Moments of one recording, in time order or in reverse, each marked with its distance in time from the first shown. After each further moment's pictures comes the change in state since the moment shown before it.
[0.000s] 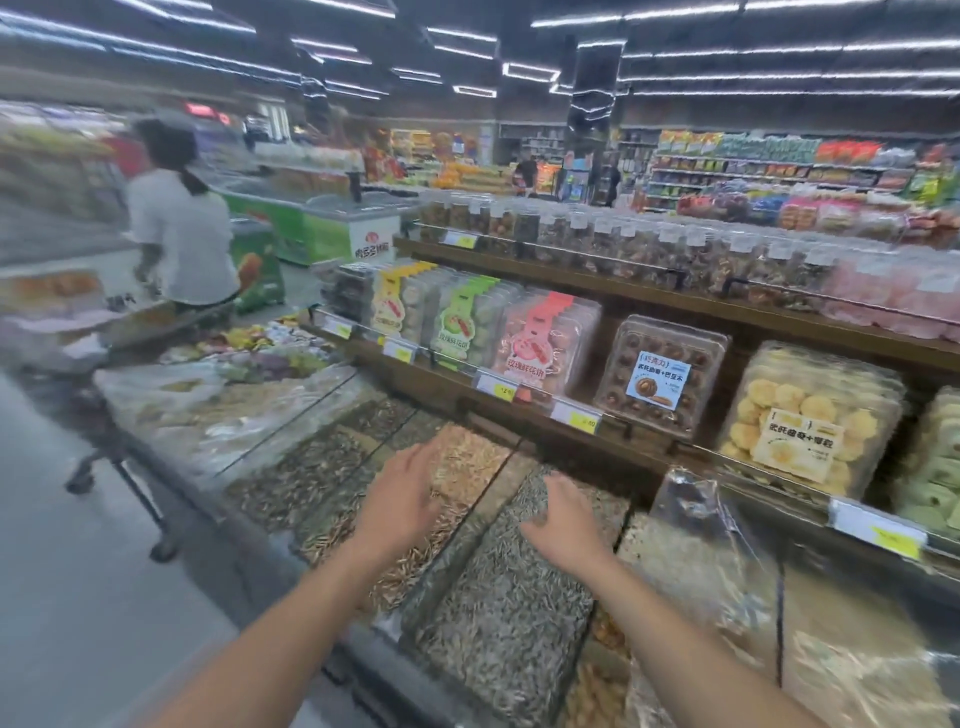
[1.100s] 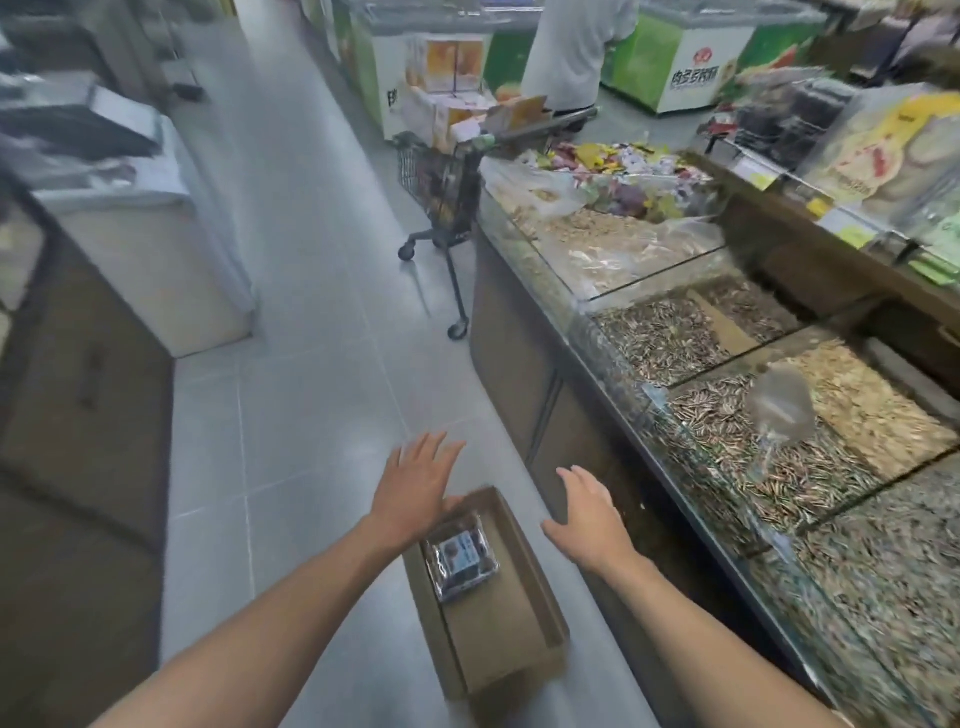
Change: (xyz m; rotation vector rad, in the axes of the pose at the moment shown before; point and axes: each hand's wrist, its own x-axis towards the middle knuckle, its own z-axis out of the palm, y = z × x) left_hand -0.338 -0.417 -0.101 0.236 -0.245 -0.523; right_hand -0.115 -0.297 0.394 -0.217 -0.558 -0.369
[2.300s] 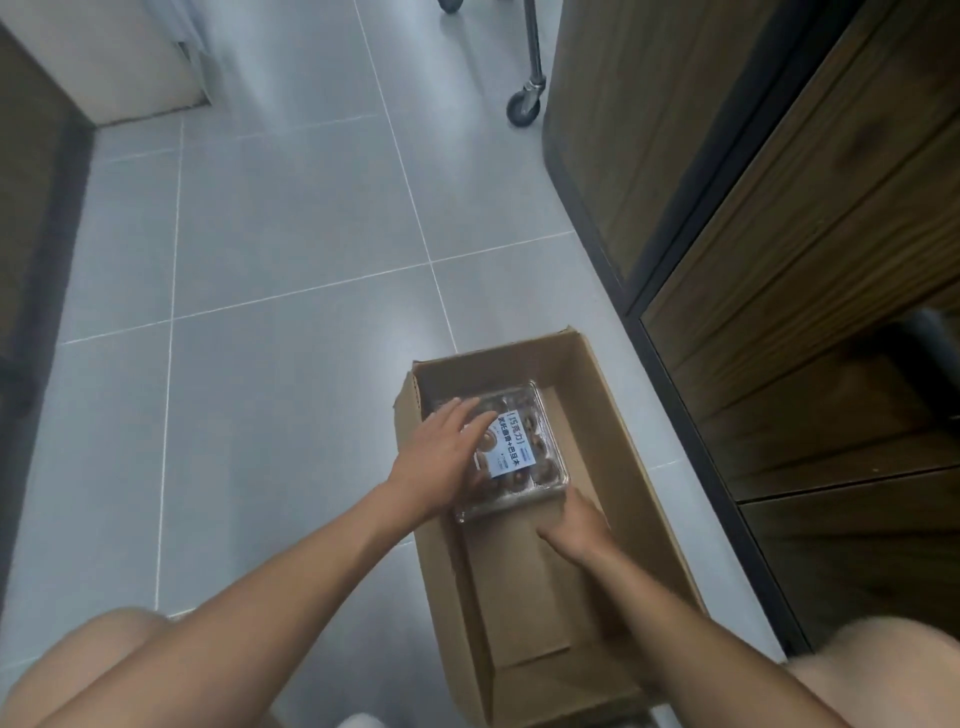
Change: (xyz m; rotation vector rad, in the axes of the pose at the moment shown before) left_hand 0.167 -0.164 0.587 -0.090 -0.124 -0.007; right_hand 0.308 0.246 0.596 0.150 -0.368 0.276
